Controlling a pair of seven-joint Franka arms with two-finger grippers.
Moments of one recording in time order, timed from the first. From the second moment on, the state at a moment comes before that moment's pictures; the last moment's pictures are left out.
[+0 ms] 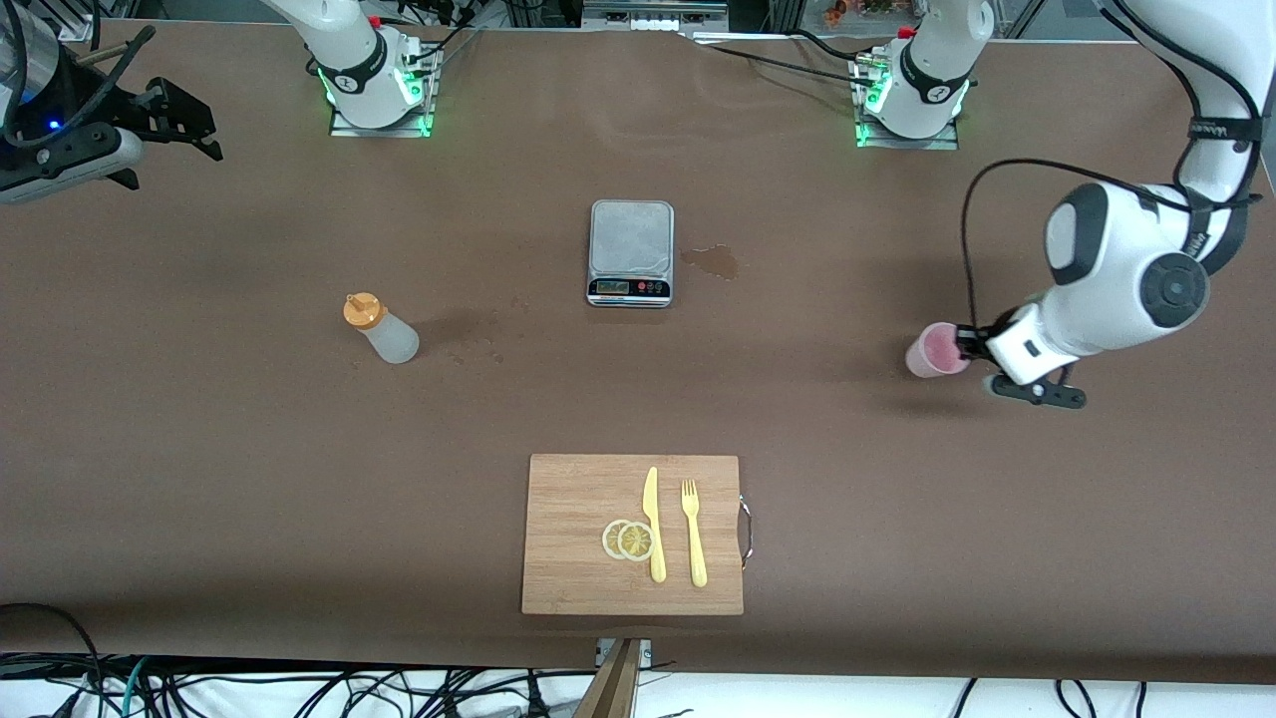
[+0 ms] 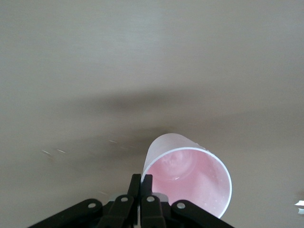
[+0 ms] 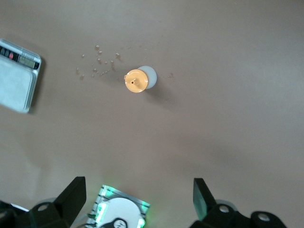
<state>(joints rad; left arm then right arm) 0.23 0.26 -0.35 -1.99 -0.01 2.06 -0.02 0.16 -0.14 -0.09 -1.71 0.02 1.44 -0.37</state>
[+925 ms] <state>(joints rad) -0.05 0.29 -0.80 -2.08 -0.10 2.29 -0.80 0.00 -0.11 -0.26 -2.00 0.38 1.57 -1.50</state>
